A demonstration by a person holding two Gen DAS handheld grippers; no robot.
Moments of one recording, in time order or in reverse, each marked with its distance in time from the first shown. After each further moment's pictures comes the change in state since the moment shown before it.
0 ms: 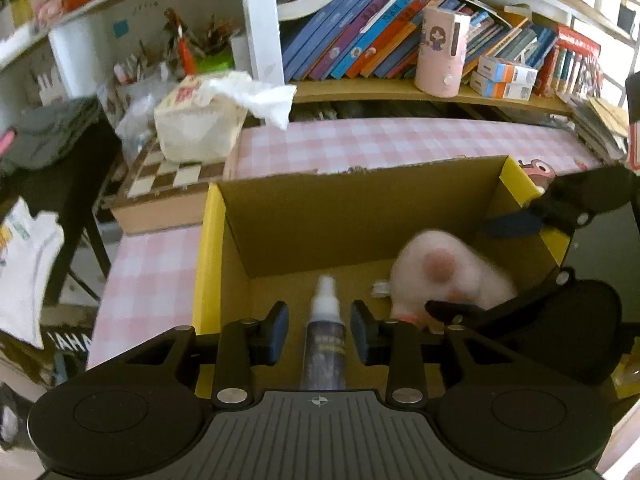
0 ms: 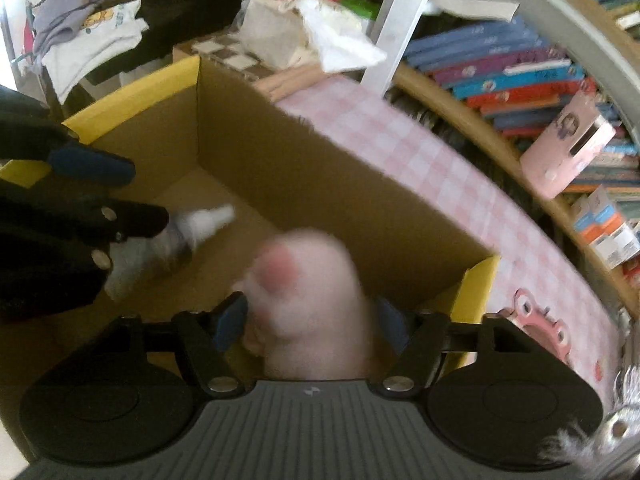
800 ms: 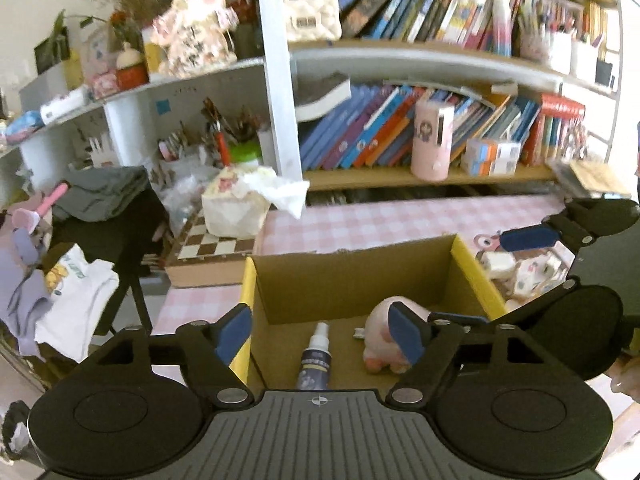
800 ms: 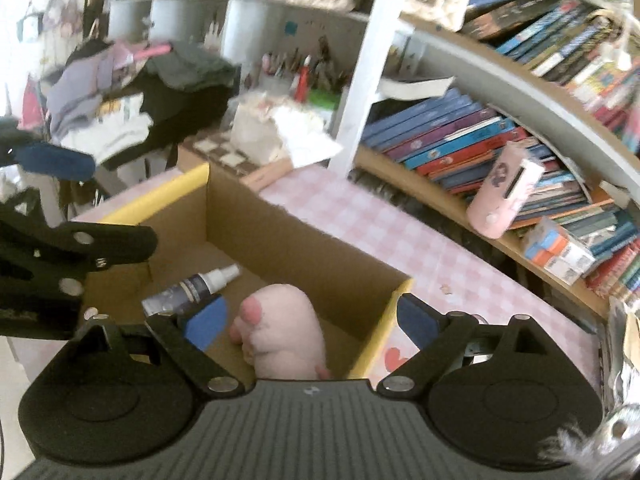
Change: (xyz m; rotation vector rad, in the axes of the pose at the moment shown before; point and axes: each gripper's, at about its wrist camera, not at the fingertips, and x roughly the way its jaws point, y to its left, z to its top) left arm -0.116 -0.026 -0.018 -0.041 -0.247 0.068; right arm -0.108 -0.017 -0.032 0.106 -0.249 -0.014
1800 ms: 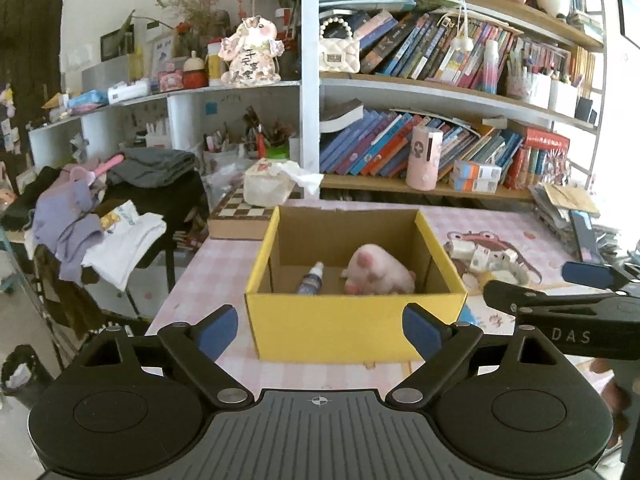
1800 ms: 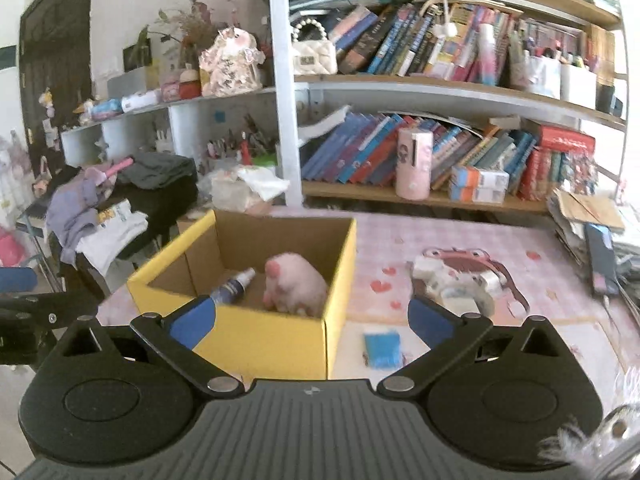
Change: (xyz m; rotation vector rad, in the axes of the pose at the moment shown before) left arm -0.143 -0.019 -0.100 -0.110 -0.076 0.050; right arm -0.164 0.041 -0.124 0.366 -0.203 -0.108
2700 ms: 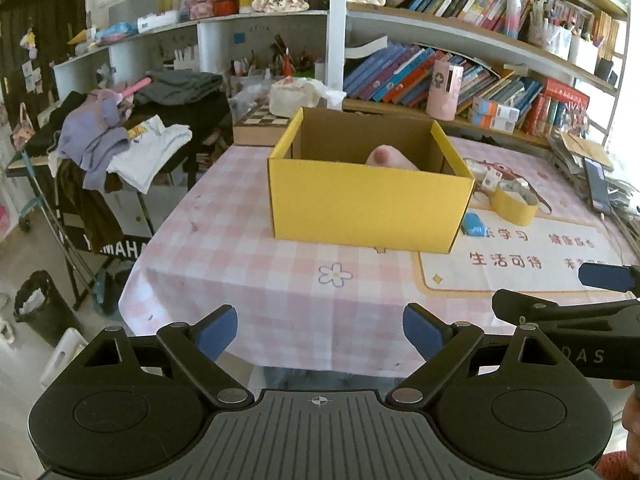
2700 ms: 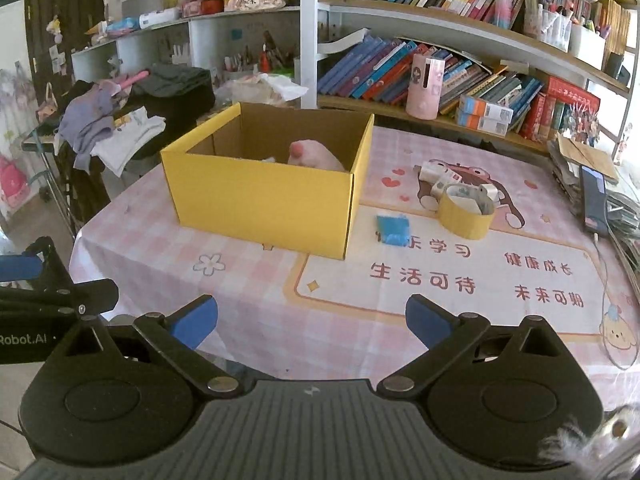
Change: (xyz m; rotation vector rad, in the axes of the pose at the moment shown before) left arm -0.027 0.001 -0.076 -0.067 0.179 0.043; right arm -0.041 0.032 -0.066 -0.069 0.211 0.002
